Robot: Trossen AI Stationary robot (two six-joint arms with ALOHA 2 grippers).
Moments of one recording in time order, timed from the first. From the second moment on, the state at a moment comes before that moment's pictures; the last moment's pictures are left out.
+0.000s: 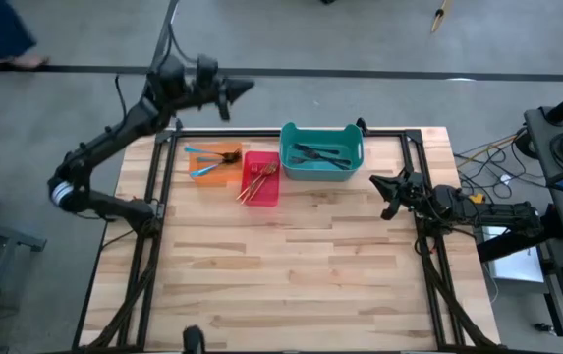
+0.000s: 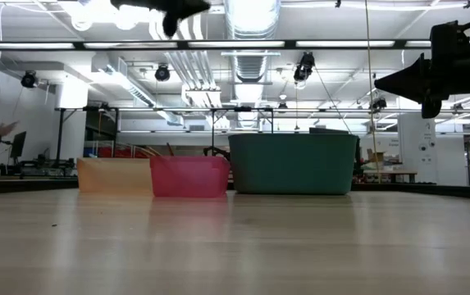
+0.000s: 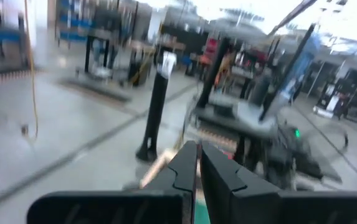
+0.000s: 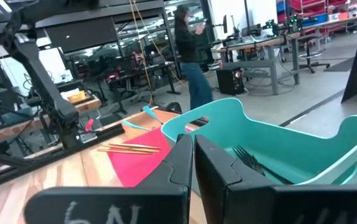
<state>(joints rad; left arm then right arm) 0.76 1.30 1.28 0.03 0.48 -0.23 -0.05 0.04 0.01 0.10 0.45 0.20</state>
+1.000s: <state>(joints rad) 0.62 0.57 0.46 0.96 -0.07 -0.26 -0.05 0.06 0.01 0.10 0.45 0.20</state>
